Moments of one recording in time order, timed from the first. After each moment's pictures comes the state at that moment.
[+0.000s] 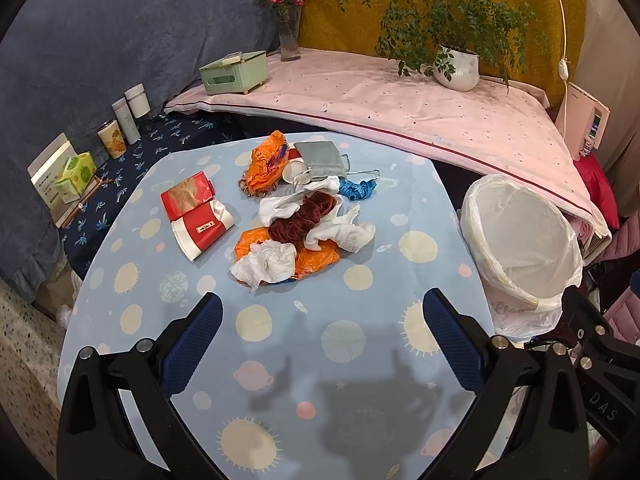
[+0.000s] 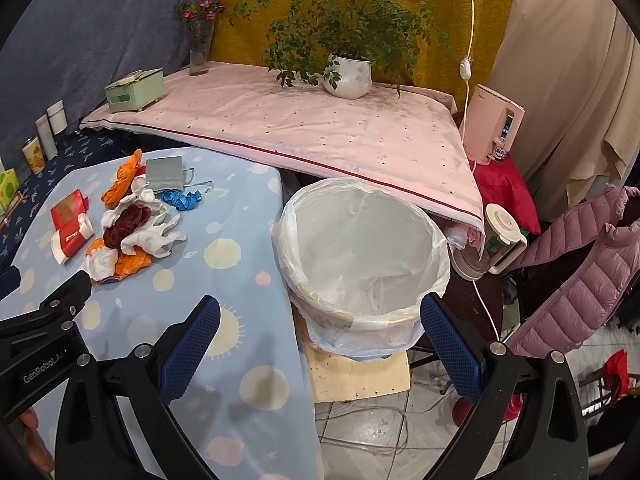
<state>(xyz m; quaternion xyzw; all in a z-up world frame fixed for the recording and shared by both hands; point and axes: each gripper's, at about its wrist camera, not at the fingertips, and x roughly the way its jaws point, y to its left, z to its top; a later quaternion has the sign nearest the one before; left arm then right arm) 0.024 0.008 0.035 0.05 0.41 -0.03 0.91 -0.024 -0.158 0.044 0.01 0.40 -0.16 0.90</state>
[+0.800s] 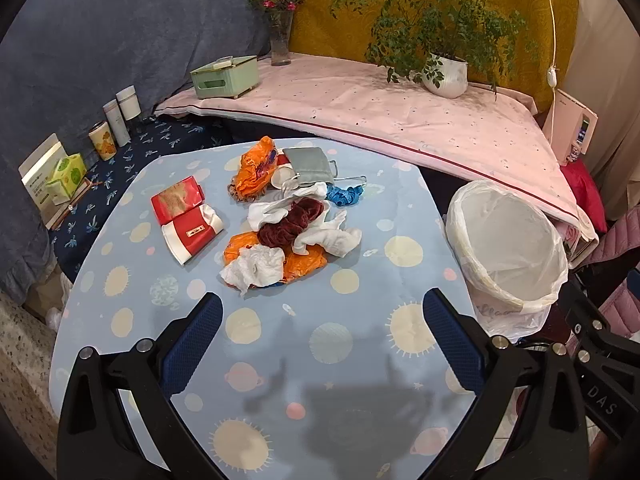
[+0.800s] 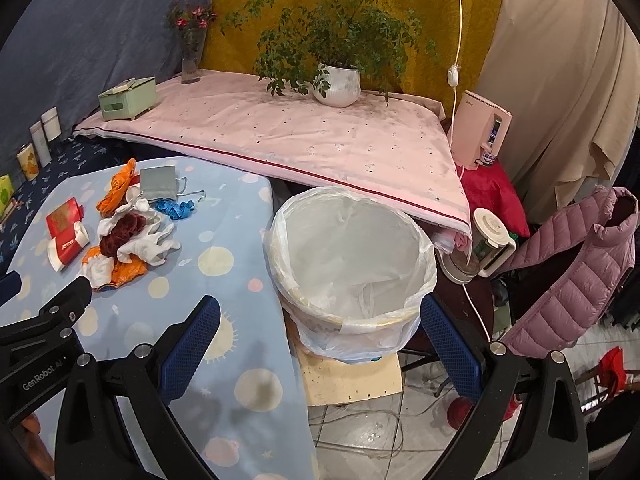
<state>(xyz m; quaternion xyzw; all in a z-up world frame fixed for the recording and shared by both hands) 0.019 0.009 0.039 0.04 0.40 -0.05 0.91 -0.031 -0.156 0.055 0.01 0.39 -0.18 0.90</state>
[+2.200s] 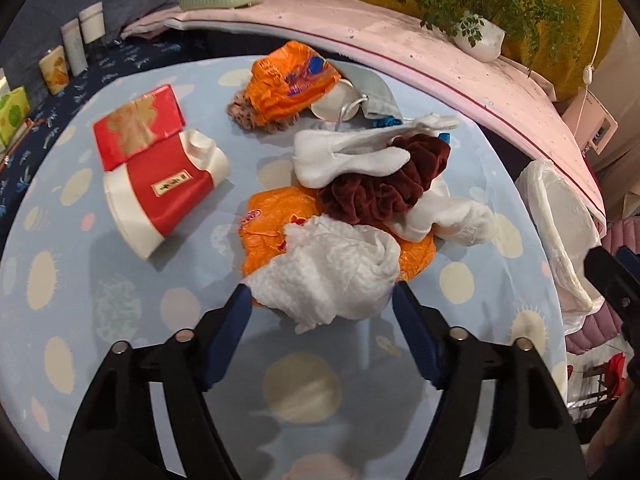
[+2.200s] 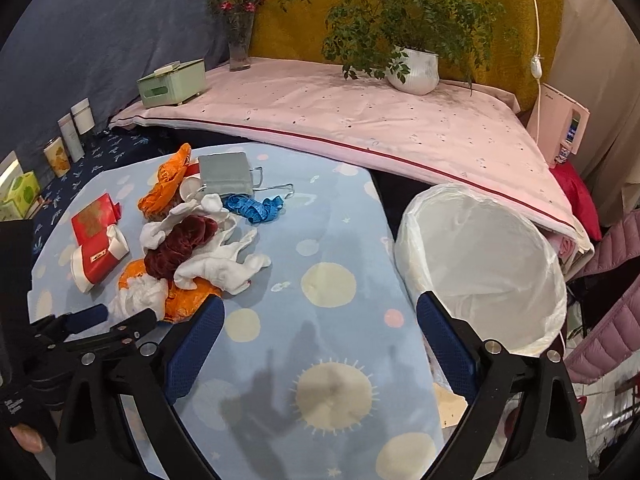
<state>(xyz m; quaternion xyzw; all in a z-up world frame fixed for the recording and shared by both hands) 0.137 0.105 -0.082 -0.03 0.49 -0.12 0.86 0.077 -0.073 -0.018 0.04 0.40 -0.09 0.91</state>
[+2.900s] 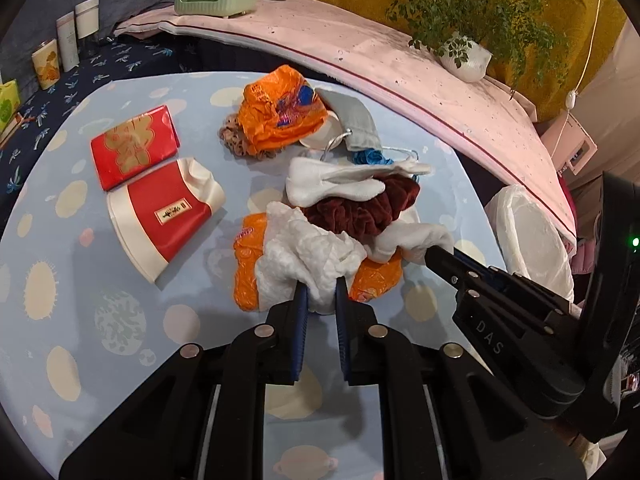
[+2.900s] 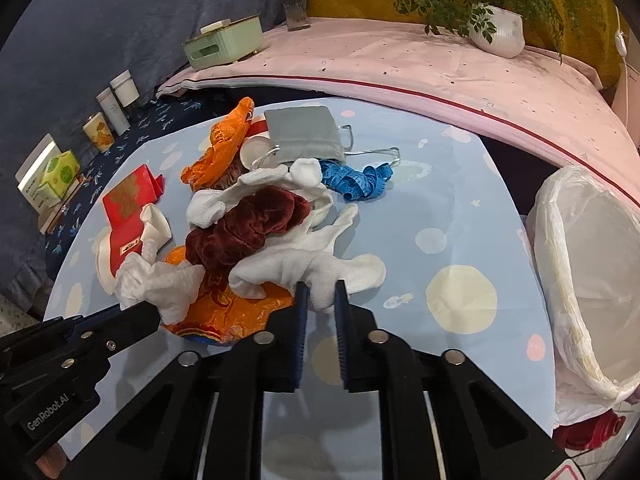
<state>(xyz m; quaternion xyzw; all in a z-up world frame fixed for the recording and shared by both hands) 0.140 0.116 -0.046 -0.06 0.48 -0.15 0.86 0.138 -0.035 -0.061 0.08 0.45 0.03 0.89</state>
